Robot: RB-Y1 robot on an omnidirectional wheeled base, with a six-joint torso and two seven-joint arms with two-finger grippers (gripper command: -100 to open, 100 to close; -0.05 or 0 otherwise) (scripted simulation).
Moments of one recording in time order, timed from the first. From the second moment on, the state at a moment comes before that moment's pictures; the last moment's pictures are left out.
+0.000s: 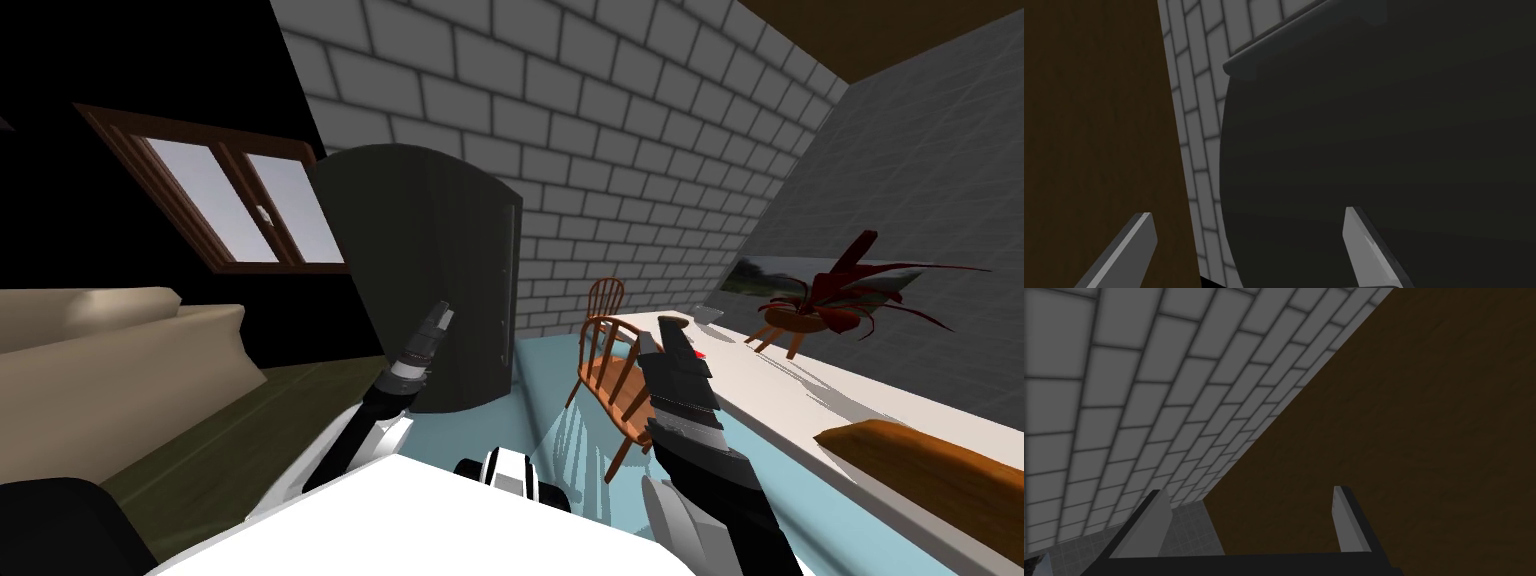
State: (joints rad) left arm 0.48 0.21 -0.02 -2.33 -0.15 -0.44 -0.07; right arm 0.49 0.00 -0.06 -2.39 0.12 -0.38 0.06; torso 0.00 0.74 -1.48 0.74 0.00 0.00
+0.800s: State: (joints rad) left arm 0.48 0.31 0.01 -2.38 -0.18 -0.24 -0.03; right arm 0.49 0.00 -0.06 -2.39 0.12 -0.38 0.06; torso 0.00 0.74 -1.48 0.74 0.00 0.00
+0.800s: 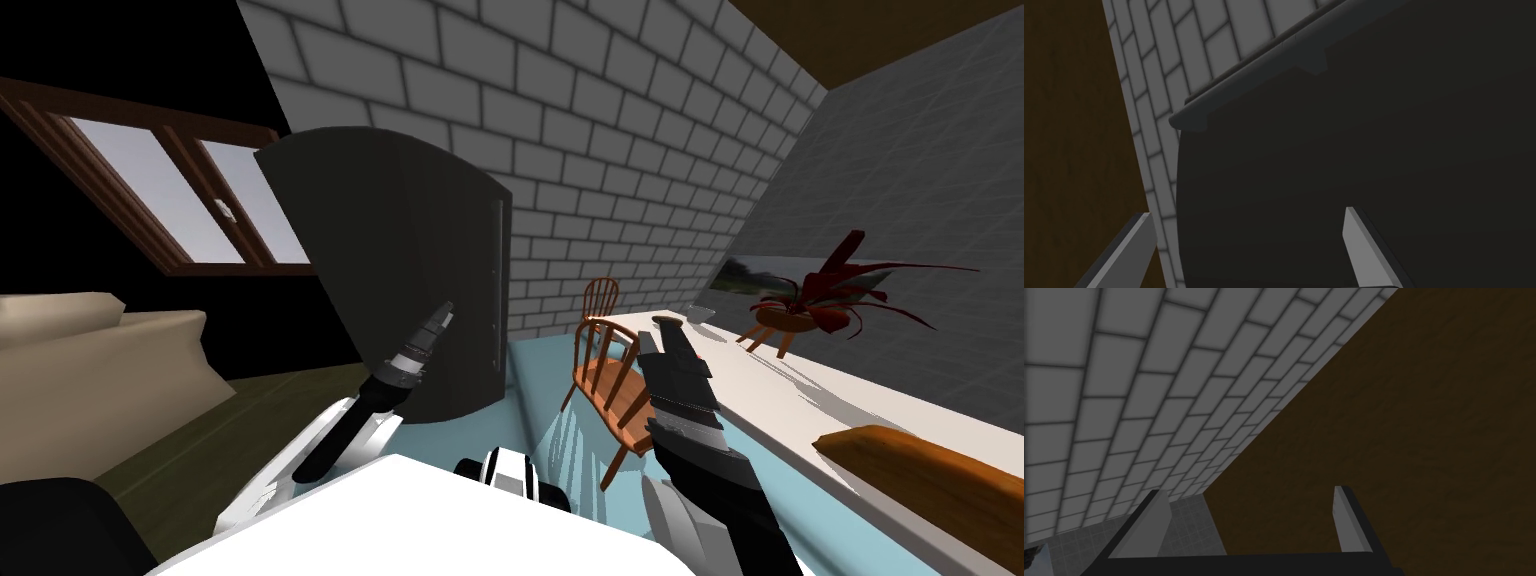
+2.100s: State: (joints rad) left arm 0.49 0.51 0.06 -2.40 -0.24 0.09 0.04; right arm 0.49 0.00 -0.06 -2.39 0.12 -0.38 0.06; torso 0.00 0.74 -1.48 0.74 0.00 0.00
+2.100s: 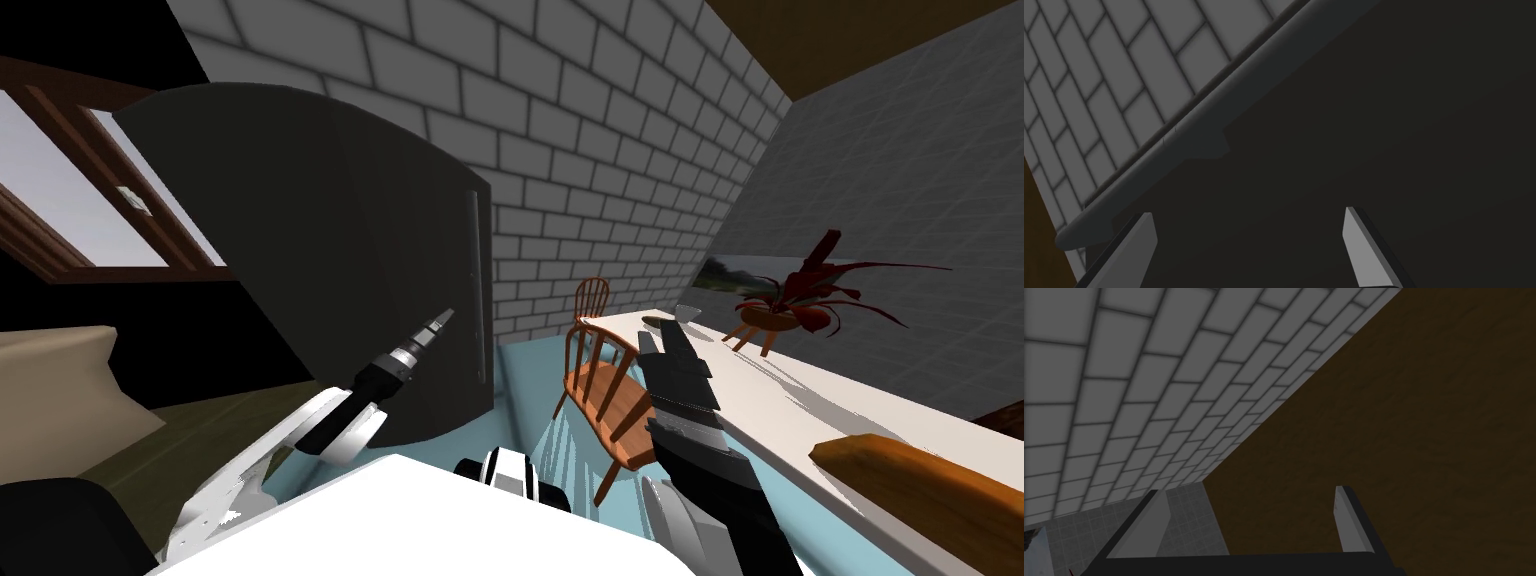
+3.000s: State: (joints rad) left arm 0.50 0.66 0.10 -2.42 -0.28 0.31 0.09; right arm 0.49 0.00 -0.06 -2.39 0.12 -0.38 0.06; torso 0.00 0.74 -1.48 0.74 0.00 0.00
